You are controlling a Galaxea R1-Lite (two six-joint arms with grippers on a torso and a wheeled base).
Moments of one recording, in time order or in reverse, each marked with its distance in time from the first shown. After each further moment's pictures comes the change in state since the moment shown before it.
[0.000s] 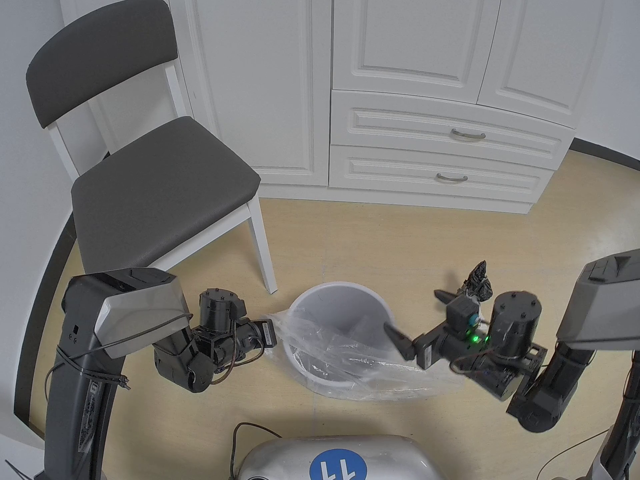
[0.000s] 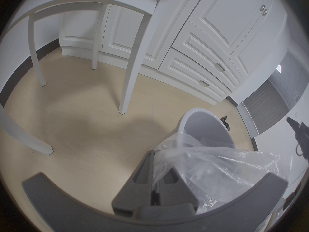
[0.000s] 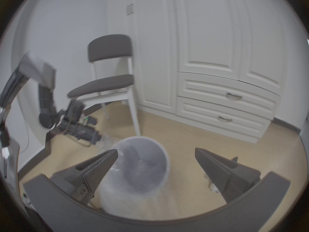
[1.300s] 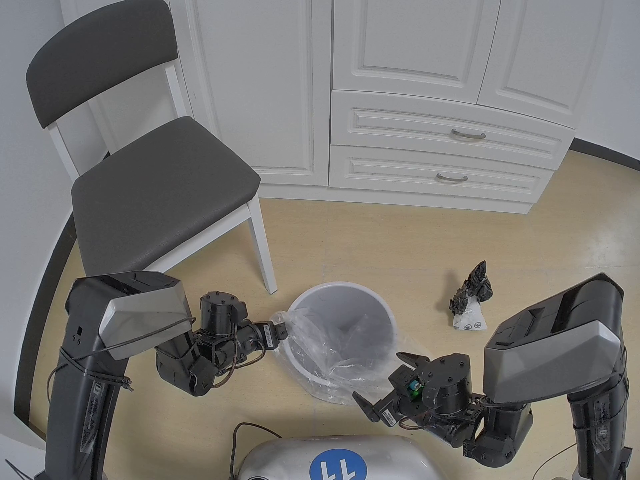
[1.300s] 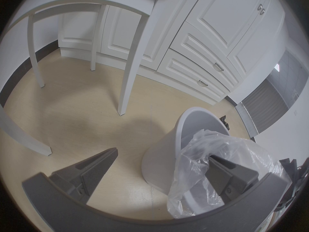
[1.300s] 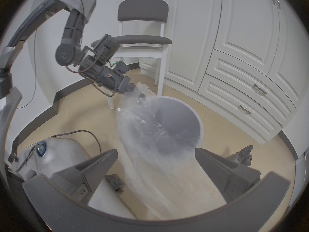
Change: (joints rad) left arm -0.005 0.017 0.009 -0.044 0.000 0.009; right arm 0.188 0.276 -0.021 0.000 -0.128 -0.094
